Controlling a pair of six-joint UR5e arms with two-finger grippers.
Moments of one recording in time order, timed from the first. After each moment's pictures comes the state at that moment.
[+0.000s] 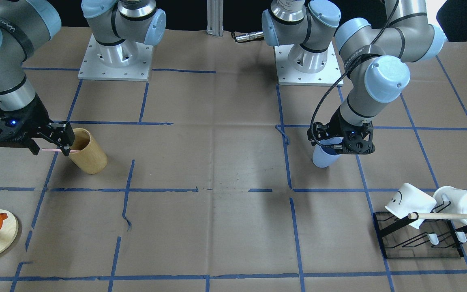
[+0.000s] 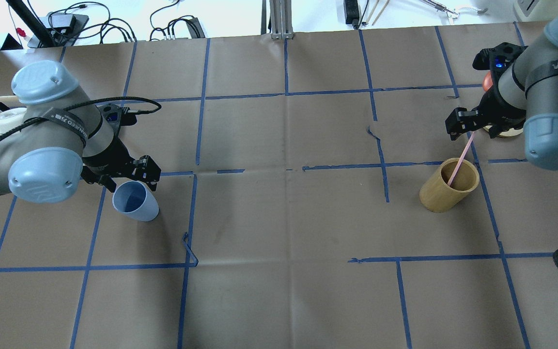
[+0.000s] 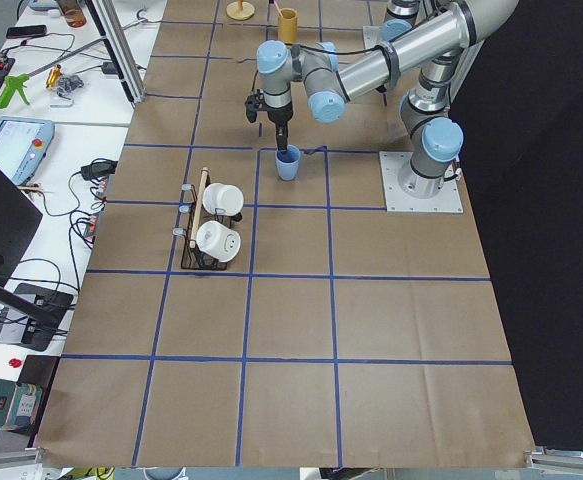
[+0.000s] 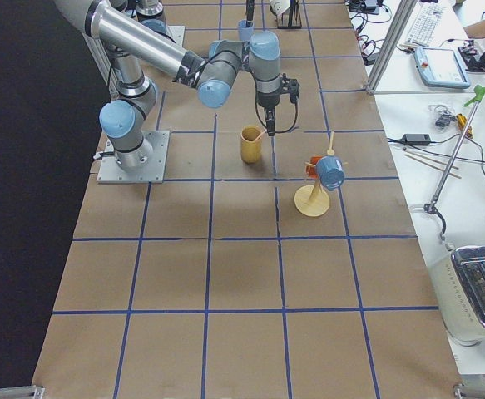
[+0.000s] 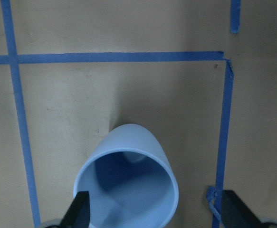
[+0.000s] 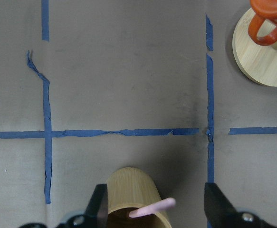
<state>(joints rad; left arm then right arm) -1.39 -1.67 -2.03 -1.14 1.60 0.19 1.29 -1.54 1.95 -2.14 -1.57 -0.27</state>
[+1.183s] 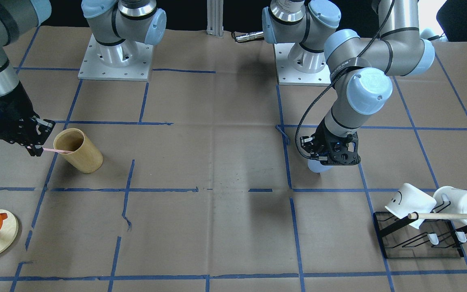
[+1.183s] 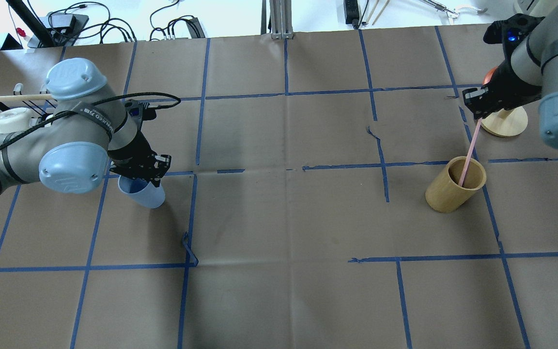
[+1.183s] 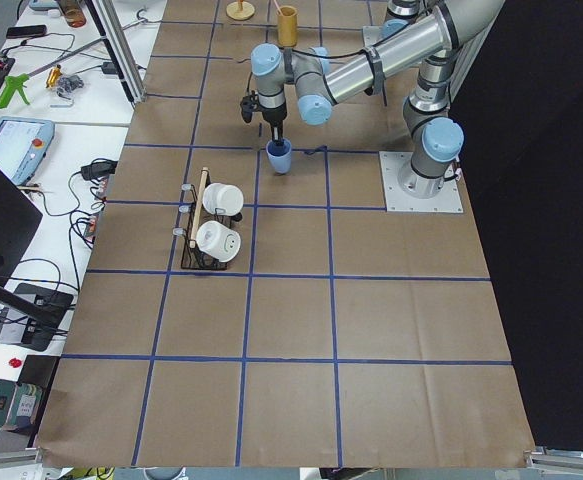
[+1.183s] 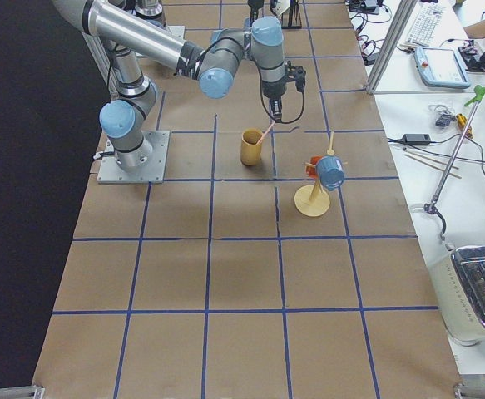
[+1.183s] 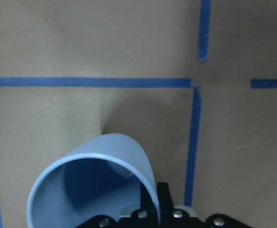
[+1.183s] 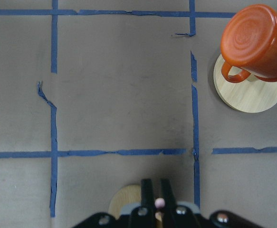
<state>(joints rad) -1.51 -1.73 -1.92 -1.13 1.57 0.03 1.31 -1.55 1.82 -2.06 -1.57 -0.27</state>
